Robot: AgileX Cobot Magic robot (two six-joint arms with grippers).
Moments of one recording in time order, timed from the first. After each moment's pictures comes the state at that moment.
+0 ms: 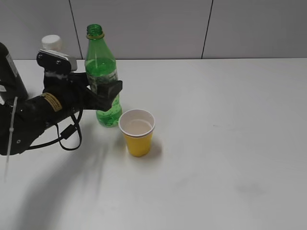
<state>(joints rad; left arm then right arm) -0.38 2.02 -0.73 0.12 -1.03 -0.08 0.09 0.00 -0.41 0.00 0.94 0.00</state>
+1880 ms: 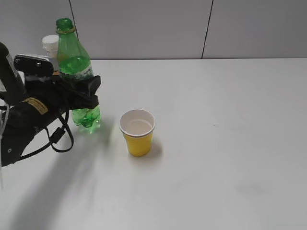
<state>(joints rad) -0.39 1.96 -0.61 -0.12 -1.14 0.00 0.09 0.00 -0.41 0.00 0.94 0.00</state>
